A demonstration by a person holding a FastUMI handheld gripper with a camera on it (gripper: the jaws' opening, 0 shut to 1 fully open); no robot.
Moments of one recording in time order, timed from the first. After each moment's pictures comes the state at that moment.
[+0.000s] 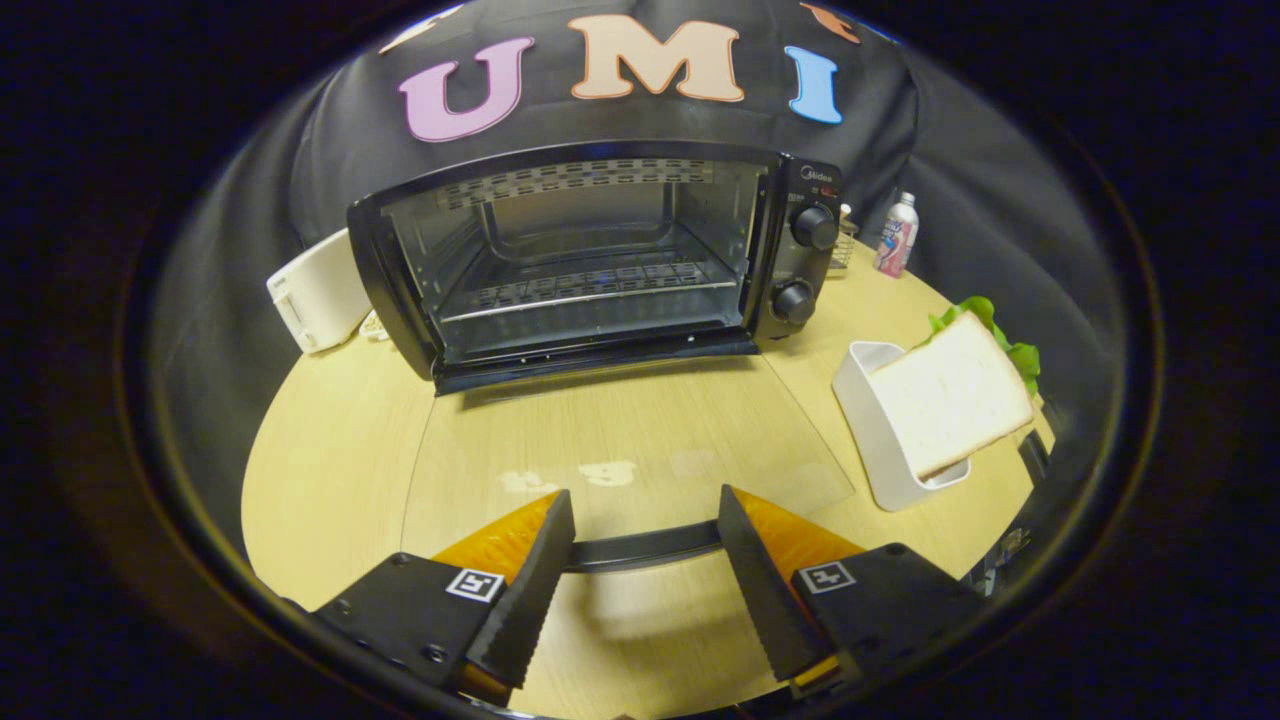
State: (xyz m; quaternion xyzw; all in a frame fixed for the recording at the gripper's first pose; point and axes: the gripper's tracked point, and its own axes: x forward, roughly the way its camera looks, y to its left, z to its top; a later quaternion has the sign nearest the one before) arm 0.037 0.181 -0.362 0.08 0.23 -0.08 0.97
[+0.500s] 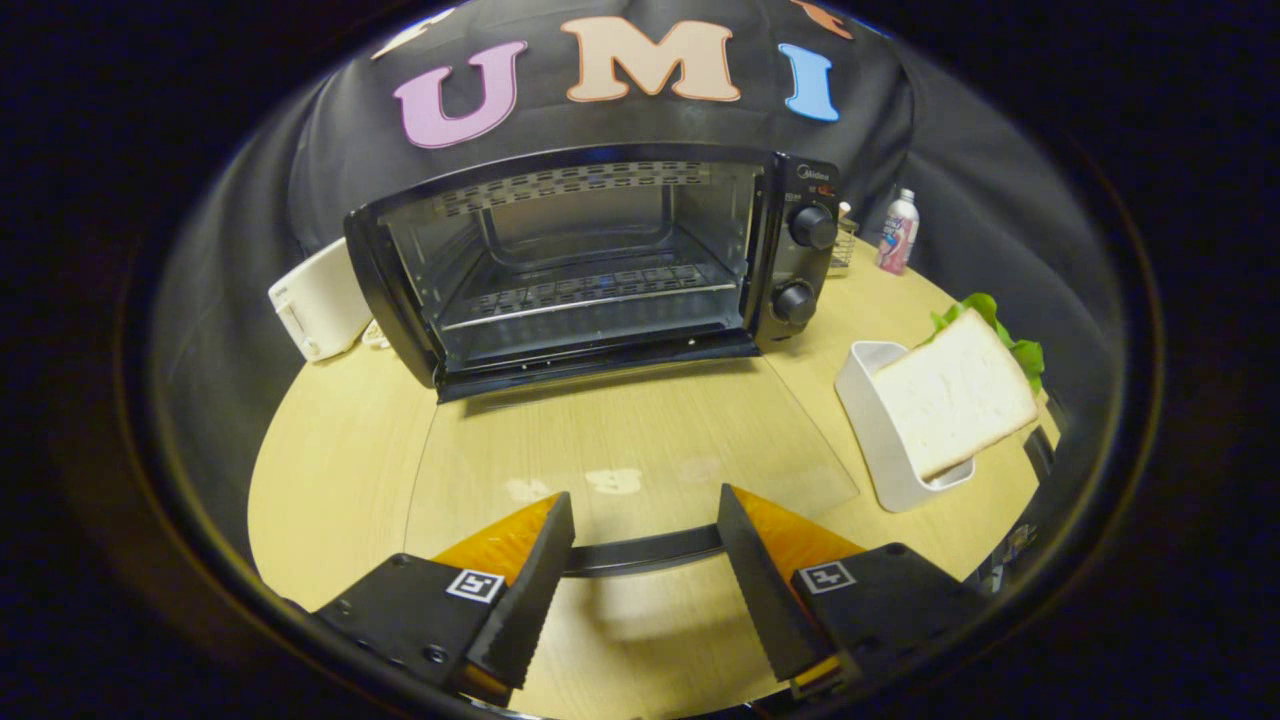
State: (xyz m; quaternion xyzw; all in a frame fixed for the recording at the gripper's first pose) arm 0.036 0.184 -0.355 0.08 0.24 -0.07 0.96
